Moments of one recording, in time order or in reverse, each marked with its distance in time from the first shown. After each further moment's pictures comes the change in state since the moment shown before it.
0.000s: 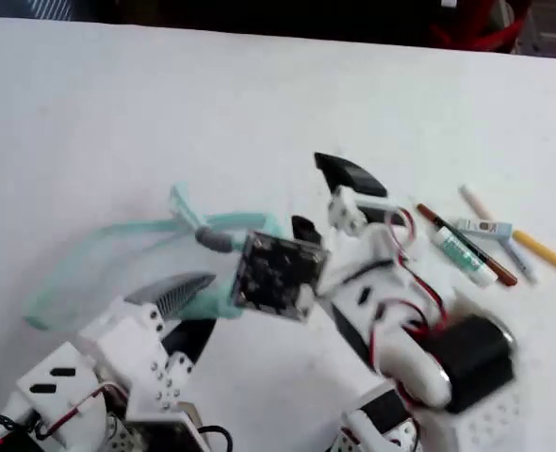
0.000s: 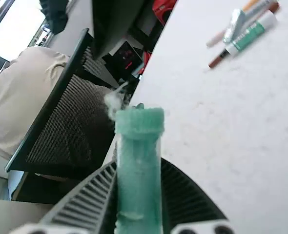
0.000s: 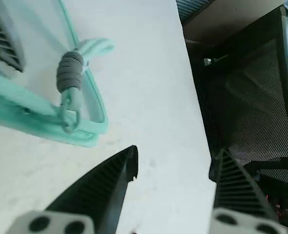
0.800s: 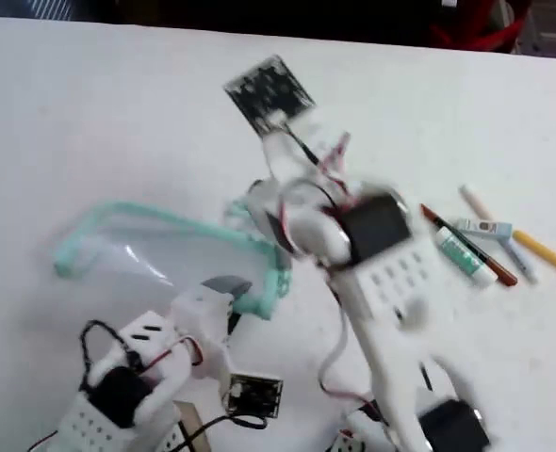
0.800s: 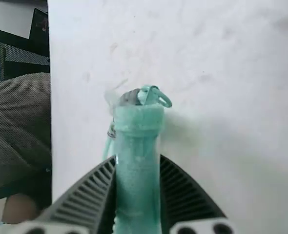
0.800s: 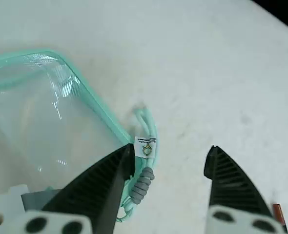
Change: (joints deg) left arm -3.3 0.8 41.6 -25.1 -19.2; right arm -0.5 31.3 -11.5 -1.0 -45.8
